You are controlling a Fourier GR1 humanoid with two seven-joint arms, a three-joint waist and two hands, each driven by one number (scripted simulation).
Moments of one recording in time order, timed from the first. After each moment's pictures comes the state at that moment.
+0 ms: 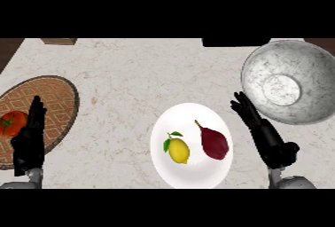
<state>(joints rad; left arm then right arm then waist) 0.00 0.37 -0.05 -1.42 0.07 0.43 -0.08 -0.06 -0.26 0.25 -1.57 -0.11 -0.06 -0.03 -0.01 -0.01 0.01</state>
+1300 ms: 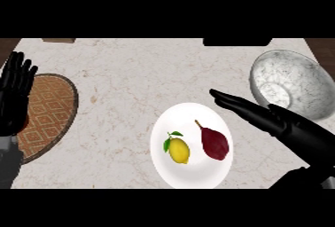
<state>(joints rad) -0.22 0.44 0.09 -1.46 0.29 0.13 -0.07 -0.34 -0.52 0.26 -2.01 -0.18 0.43 0.16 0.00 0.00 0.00</state>
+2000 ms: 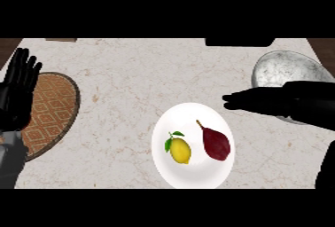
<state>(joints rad) -0.26 0.42 0.10 -1.44 0.27 0.12 -0.07 -0.60 -0.78 0.26 -1.84 -0.24 0.91 0.27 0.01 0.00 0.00</state>
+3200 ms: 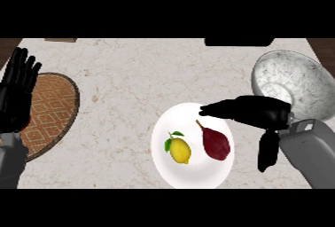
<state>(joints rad) -0.25 0.37 0.15 -1.49 0.21 0.09 -0.01 -0.51 -0.49 0.37 -1.56 0.41 0.91 -0.03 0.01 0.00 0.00</state>
